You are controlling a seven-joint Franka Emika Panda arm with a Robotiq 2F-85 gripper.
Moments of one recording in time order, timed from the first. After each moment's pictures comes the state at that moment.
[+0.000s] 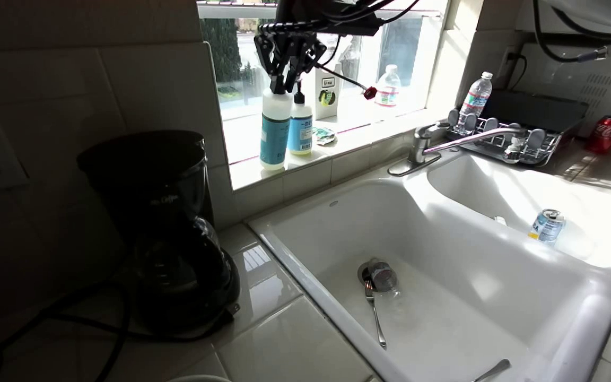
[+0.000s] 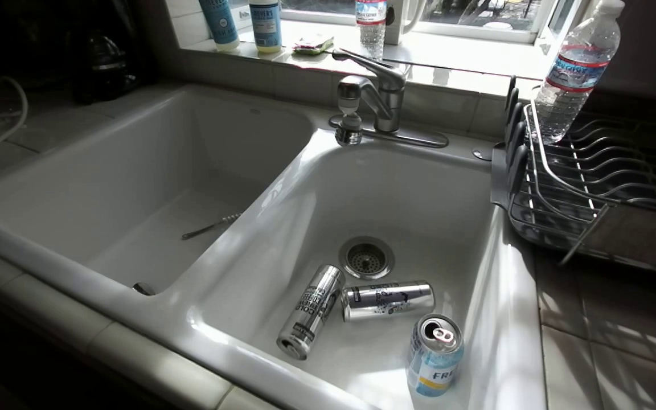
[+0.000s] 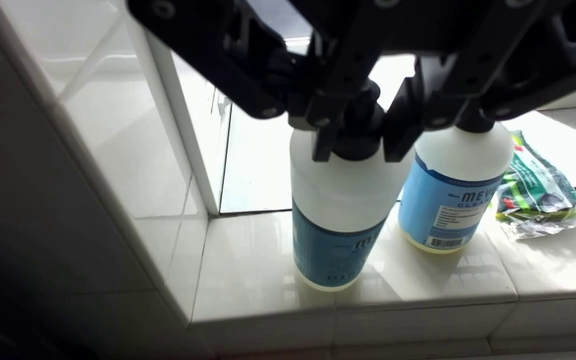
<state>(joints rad) 0.42 0.78 0.05 -0.59 -0.20 1.80 0.46</state>
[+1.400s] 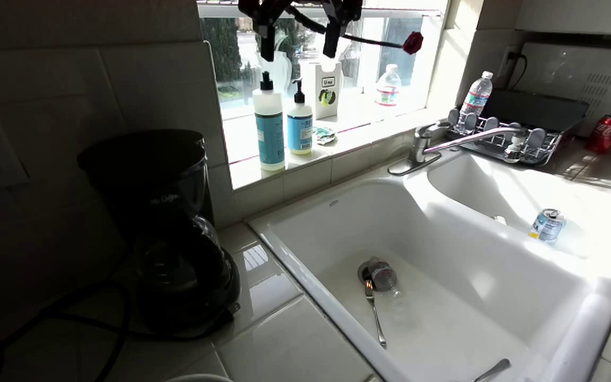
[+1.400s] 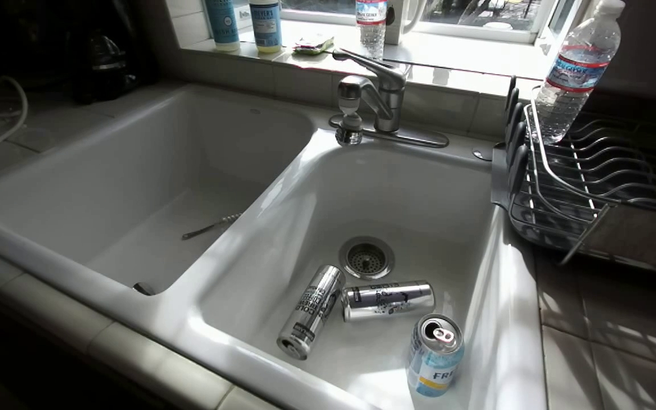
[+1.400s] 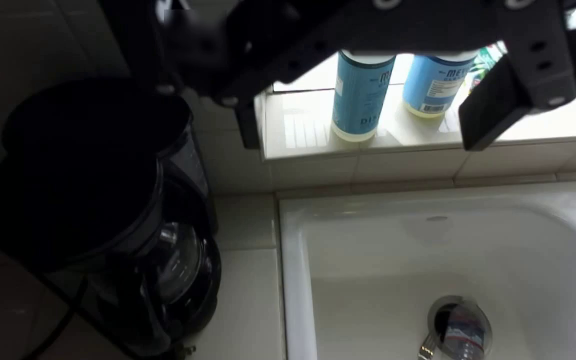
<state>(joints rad) 0.61 0.66 0.06 -0.49 -0.18 1.34 0.62</state>
